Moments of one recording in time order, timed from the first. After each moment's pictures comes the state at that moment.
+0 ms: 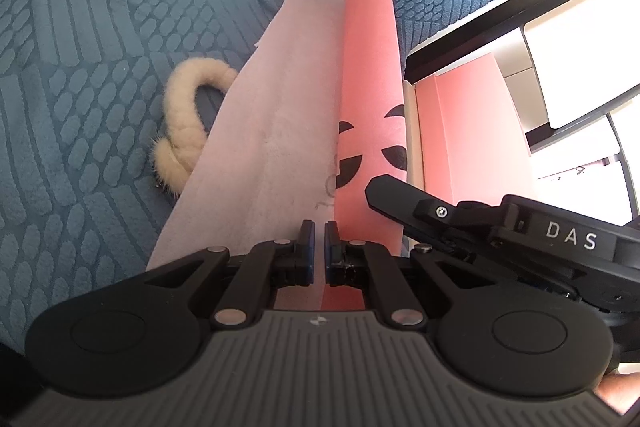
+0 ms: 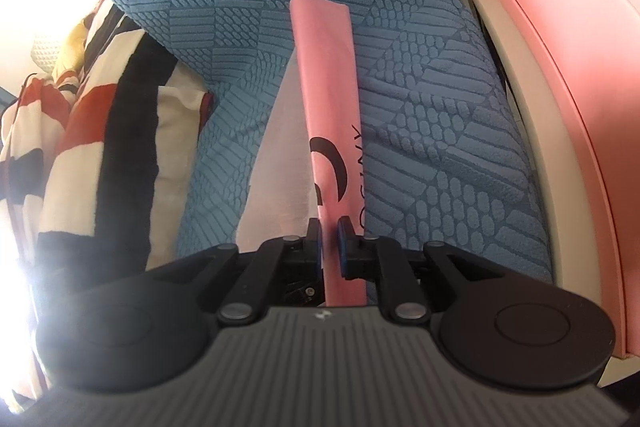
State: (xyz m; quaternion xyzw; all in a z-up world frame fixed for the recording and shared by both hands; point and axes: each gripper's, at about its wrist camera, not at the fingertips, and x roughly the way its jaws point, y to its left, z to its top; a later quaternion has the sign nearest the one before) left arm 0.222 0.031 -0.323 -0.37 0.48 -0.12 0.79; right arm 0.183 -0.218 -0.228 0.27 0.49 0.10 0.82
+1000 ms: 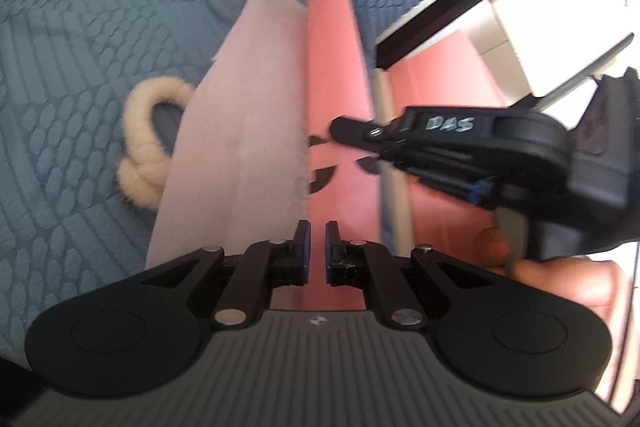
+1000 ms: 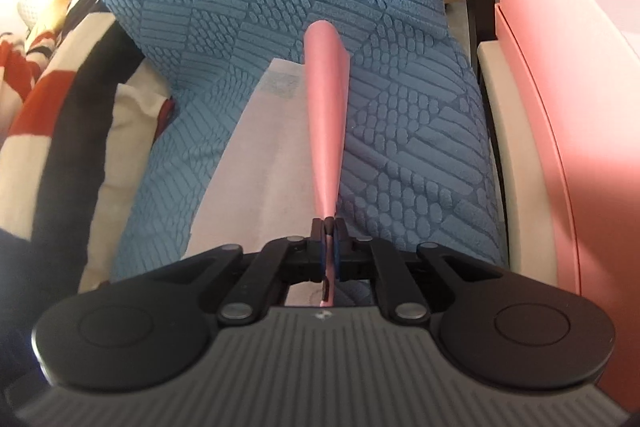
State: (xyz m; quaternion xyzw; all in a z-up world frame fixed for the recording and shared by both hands) left arm 0.217 0.026 -0.300 -0.32 0.47 -0.17 0.81; right arm 0.231 -0.221 -0.237 0.17 0.49 0.08 0.85
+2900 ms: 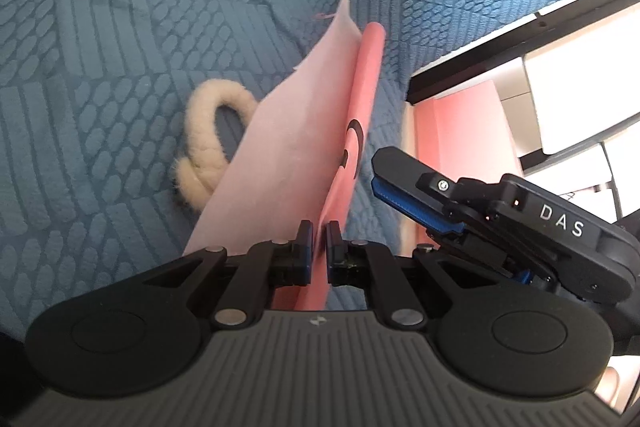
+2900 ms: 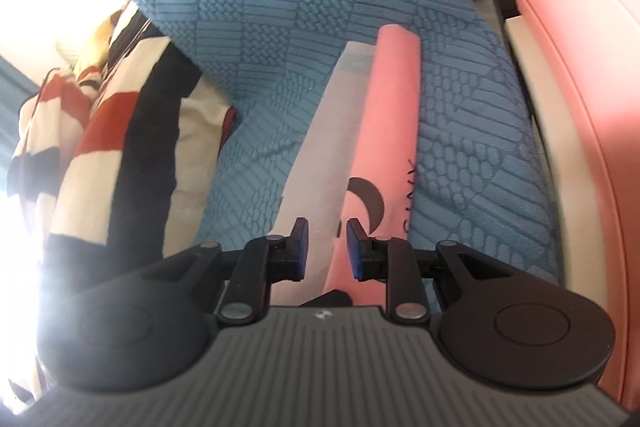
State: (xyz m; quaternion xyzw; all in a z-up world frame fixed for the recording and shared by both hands) left arm 0.228 0.045 -0.309 -0.40 0.47 -0.11 0.78; right arm 0.204 -0.217 -0.225 0.25 0.46 0.14 0.84
